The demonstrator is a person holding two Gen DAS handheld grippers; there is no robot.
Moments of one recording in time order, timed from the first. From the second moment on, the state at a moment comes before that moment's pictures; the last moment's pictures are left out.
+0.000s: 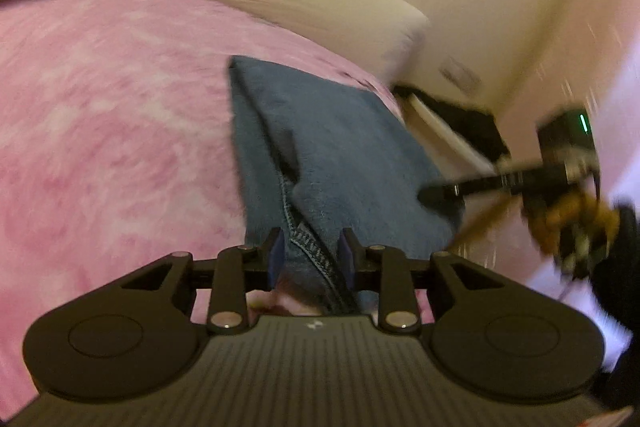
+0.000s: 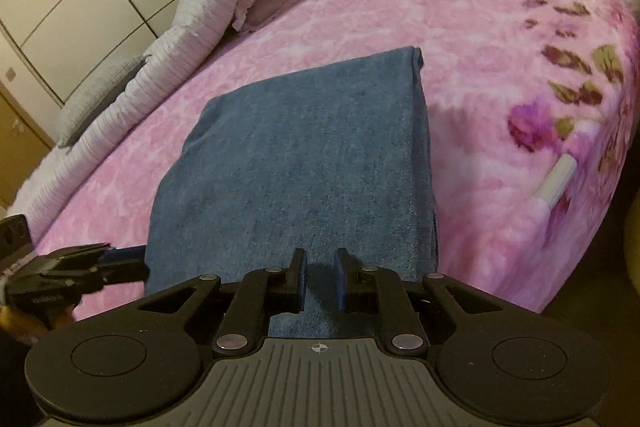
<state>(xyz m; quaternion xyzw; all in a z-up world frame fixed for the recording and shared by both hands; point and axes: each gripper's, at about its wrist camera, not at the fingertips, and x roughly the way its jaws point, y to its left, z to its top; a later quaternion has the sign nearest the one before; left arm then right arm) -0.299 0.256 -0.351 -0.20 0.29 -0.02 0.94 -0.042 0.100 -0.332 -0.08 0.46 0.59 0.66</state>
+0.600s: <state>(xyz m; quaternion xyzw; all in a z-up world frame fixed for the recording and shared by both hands) -0.249 0.300 -0.363 -0.16 0.37 -0.24 0.88 -0.035 0.098 -0.342 -0.06 0.47 0.60 0.65</state>
